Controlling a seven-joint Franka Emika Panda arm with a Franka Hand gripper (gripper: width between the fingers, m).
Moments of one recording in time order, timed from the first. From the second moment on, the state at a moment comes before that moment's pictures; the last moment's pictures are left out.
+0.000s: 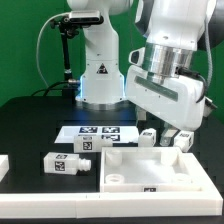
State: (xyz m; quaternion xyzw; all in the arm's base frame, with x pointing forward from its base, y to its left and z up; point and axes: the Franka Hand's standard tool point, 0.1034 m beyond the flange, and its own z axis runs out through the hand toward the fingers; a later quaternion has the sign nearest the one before) arm 0.539 0.077 0.073 0.86 -0.50 0.06 0.06
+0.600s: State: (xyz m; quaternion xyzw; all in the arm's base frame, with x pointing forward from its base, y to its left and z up) arm 0.500 0.094 0.085 0.95 -0.31 0.04 0.02
